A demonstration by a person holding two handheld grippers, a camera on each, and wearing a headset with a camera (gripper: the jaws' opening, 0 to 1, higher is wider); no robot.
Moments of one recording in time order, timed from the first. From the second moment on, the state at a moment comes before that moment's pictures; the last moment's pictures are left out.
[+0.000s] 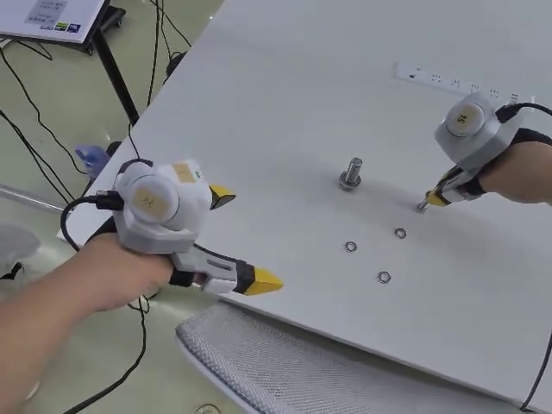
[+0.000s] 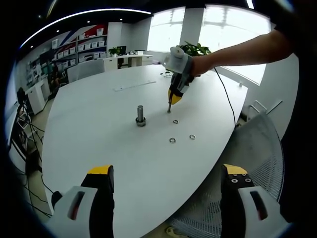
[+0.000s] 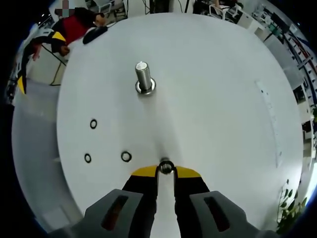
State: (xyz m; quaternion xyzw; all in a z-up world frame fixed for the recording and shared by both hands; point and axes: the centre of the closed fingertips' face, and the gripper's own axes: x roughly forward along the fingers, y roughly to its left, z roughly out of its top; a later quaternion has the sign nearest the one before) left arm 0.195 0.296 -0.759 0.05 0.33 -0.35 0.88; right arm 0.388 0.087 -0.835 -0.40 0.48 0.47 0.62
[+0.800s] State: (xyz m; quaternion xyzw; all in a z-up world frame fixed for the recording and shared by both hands) left arm 0.195 0.296 -0.764 0.05 0.34 -0.35 0.87; right arm 0.382 0.085 -0.866 -0.40 0.49 0.47 0.61
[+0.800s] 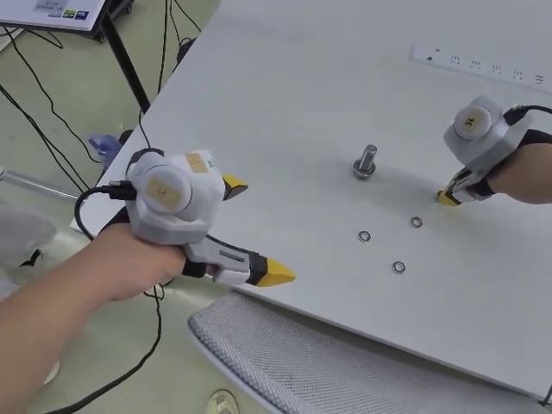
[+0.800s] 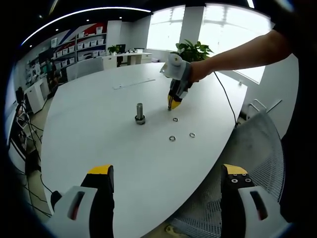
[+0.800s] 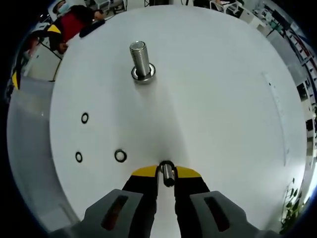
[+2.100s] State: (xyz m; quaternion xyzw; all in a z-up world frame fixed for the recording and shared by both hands) left arm 0.190 0.297 -0.765 0.05 0.34 -0.36 0.87; right arm 0.385 0.087 -0.866 -0.41 0.49 0.48 0.61
